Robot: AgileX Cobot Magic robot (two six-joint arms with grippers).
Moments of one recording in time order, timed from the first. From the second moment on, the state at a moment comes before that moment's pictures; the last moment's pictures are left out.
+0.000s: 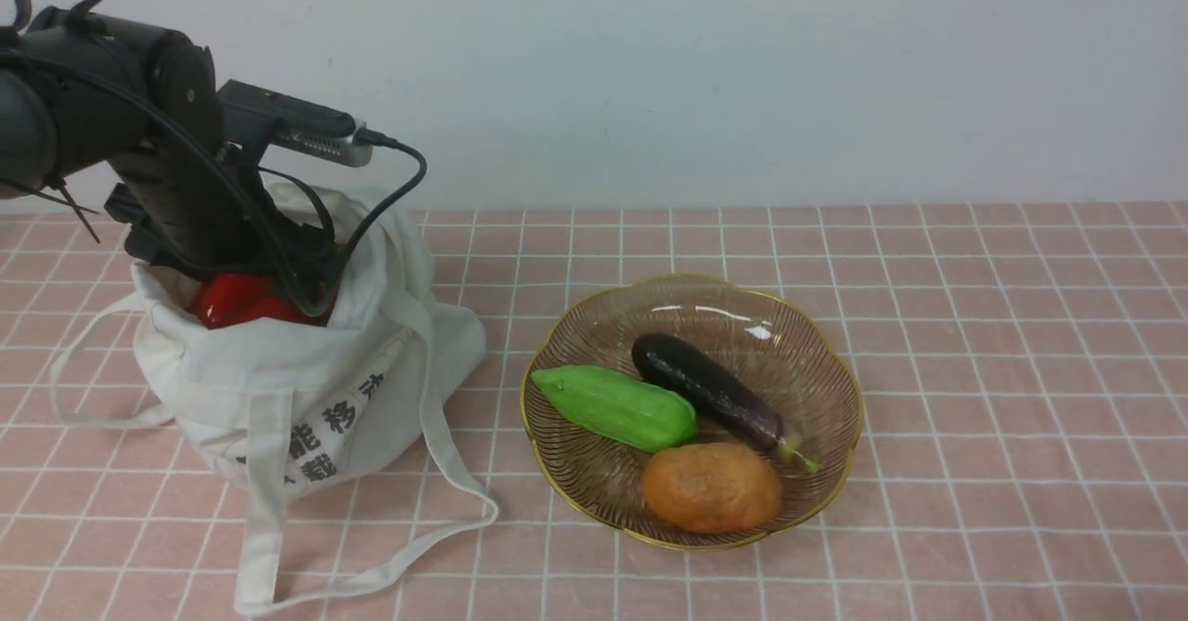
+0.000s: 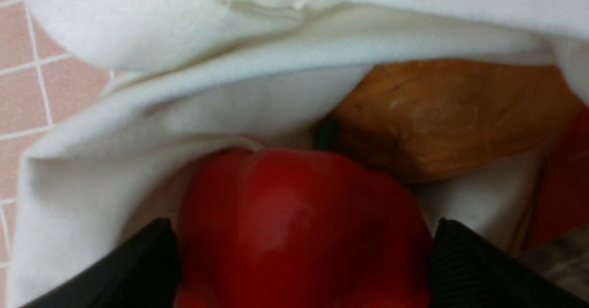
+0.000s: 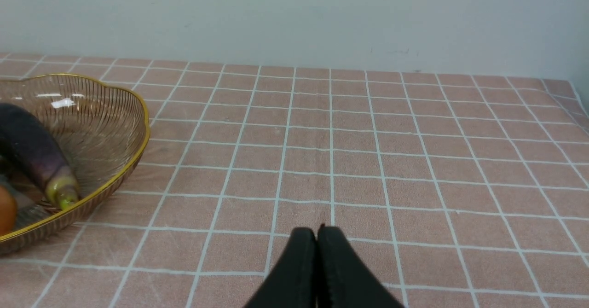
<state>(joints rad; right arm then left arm) -0.07 -0.01 0.02 0.16 0.39 -0.20 -0.09 1.89 -1.45 0.14 0.83 0.05</state>
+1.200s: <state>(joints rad) -0.07 -0.01 0.02 0.16 0.39 -0.20 -0.21 1.49 -1.44 -0.31 0.92 0.20</state>
